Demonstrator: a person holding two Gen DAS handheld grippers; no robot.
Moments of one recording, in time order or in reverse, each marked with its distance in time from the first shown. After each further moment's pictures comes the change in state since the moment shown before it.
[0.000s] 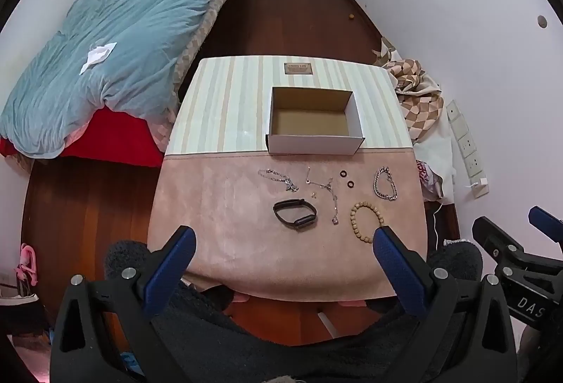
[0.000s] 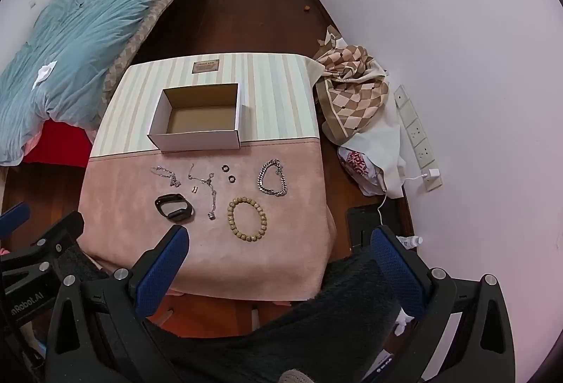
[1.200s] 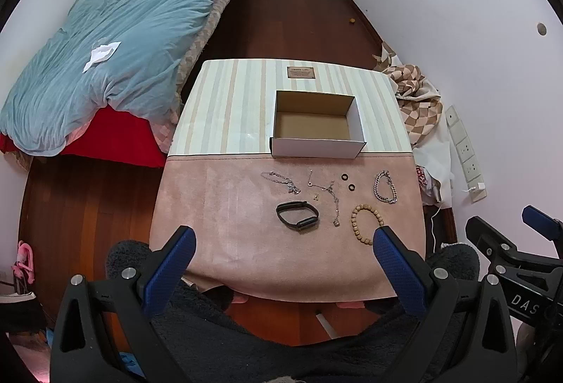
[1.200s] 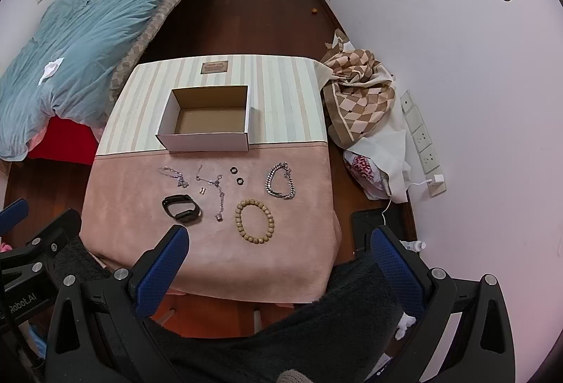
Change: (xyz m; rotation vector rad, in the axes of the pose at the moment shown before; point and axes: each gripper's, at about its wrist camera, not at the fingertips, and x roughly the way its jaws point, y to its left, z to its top) left arm -0.006 0.006 0.001 -0.015 -0.009 -0.006; right arm -0.001 0.008 0.000 -0.015 -0.008 0.010
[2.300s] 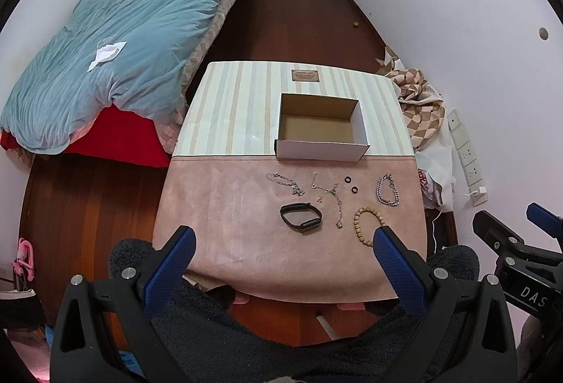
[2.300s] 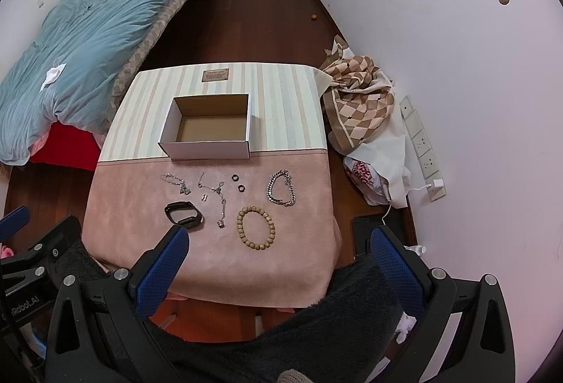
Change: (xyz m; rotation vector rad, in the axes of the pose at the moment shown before) left arm -0.006 0.009 -0.003 -0.014 -0.016 0.004; right arm -0.007 -0.003 0.002 -0.002 -0.023 0.004
